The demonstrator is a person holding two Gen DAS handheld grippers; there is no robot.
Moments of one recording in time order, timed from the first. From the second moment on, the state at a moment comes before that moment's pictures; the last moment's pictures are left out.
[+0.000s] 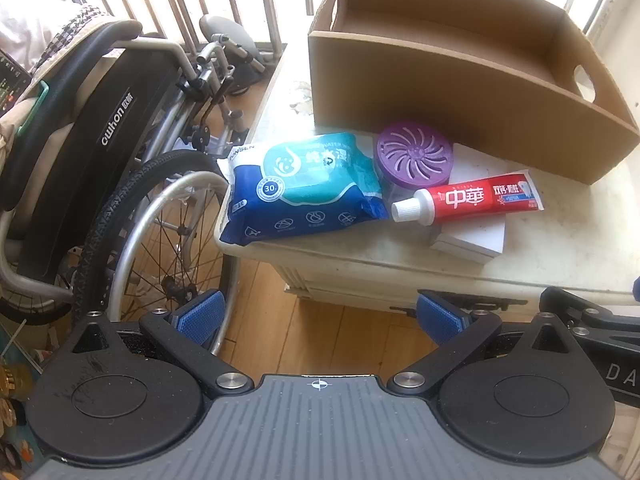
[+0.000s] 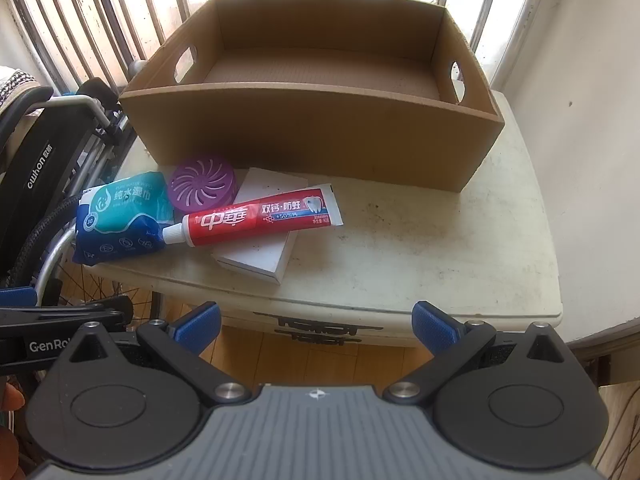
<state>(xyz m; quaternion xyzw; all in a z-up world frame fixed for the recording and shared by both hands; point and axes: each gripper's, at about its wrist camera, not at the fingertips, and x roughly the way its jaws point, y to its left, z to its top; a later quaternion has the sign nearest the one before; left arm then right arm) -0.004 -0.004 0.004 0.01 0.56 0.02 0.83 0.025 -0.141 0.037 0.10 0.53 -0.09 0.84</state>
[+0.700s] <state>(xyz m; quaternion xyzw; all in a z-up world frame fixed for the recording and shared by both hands) -0.004 -0.005 0.001 0.01 0.57 0.02 0.82 0.025 -0.143 0.036 0.10 0.53 -0.09 0.84</state>
